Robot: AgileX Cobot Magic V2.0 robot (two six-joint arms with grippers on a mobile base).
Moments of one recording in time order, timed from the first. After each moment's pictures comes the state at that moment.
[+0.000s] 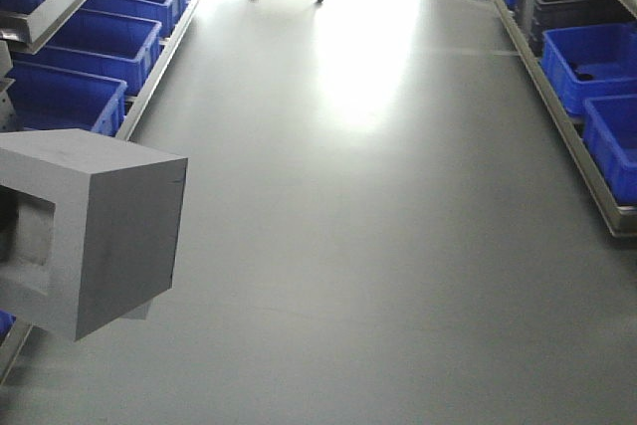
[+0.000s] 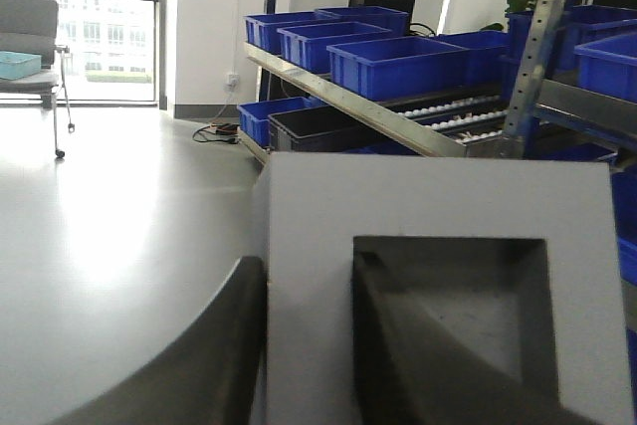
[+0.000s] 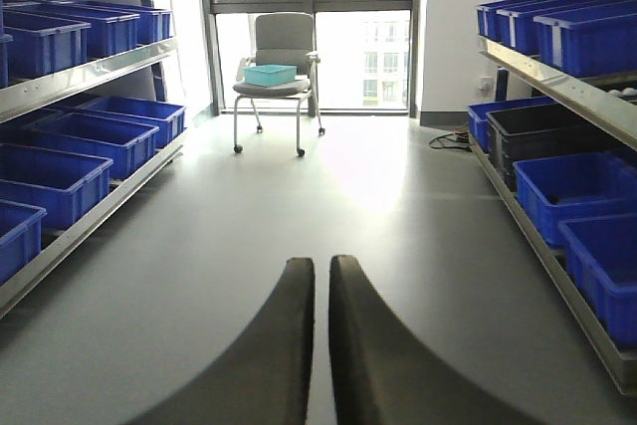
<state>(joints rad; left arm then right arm) -0.53 0.48 -0.53 0.09 0.17 -0.27 0.01 -0.02 0.03 -0.03 0.09 0.05</state>
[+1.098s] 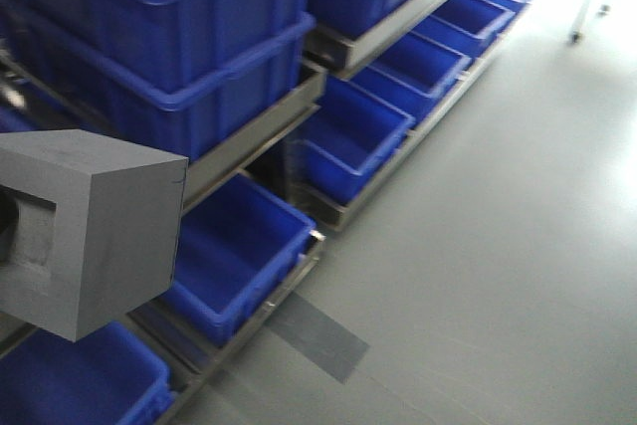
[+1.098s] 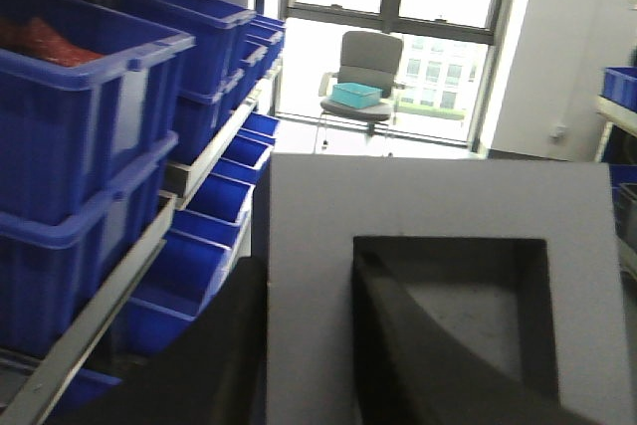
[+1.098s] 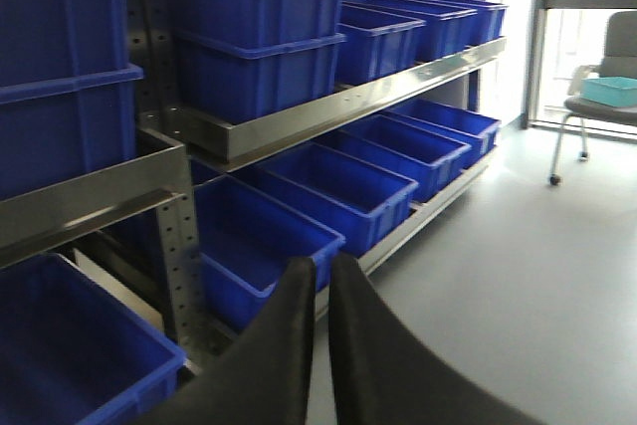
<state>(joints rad) -0.53 0.48 -0.53 0.09 0.17 -0.27 0.01 -0.02 0.03 -0.03 0.09 0.05</state>
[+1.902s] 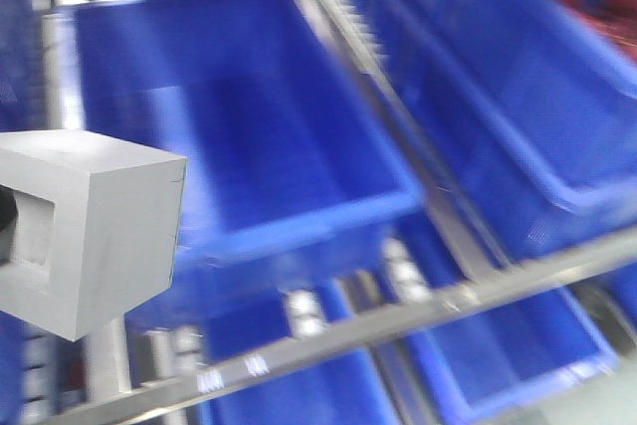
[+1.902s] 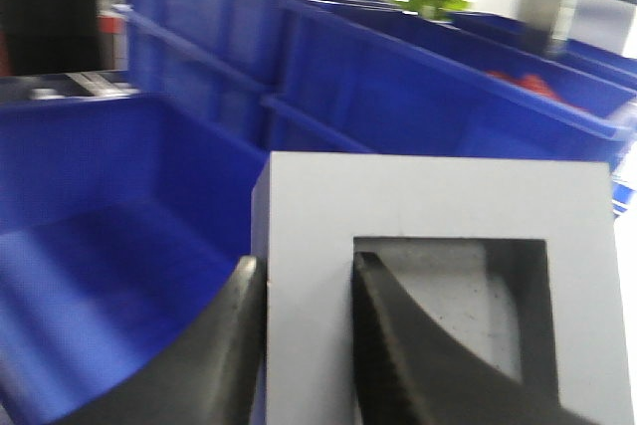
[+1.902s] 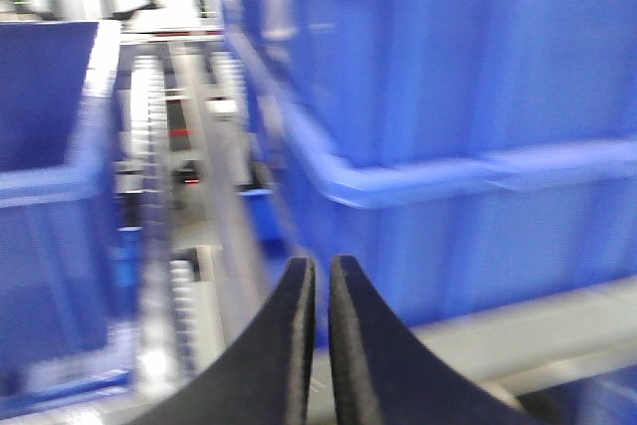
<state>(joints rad) -0.53 0.48 -0.53 0.09 0.17 -0.27 0.01 -0.02 0.03 -0.03 0.09 0.05</state>
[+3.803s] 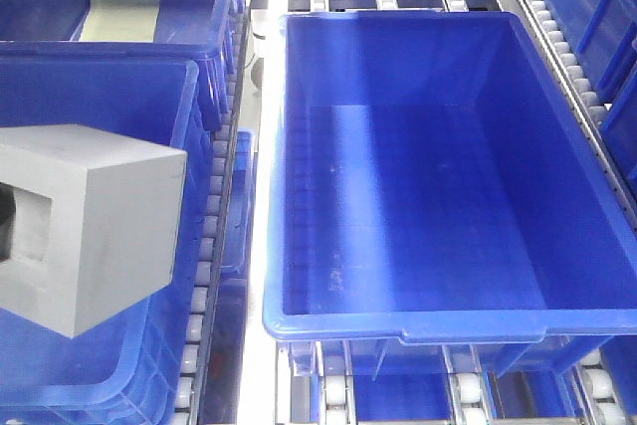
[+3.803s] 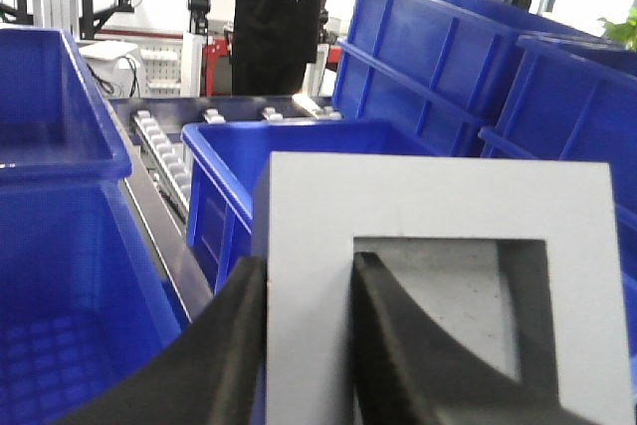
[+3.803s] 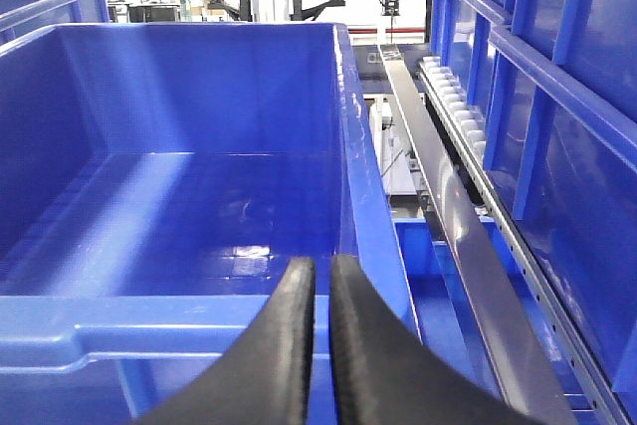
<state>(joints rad) -0.53 0.48 -0.53 0.09 0.15 -0.27 0.01 -0.02 0.03 -0.03 0.09 0.05</state>
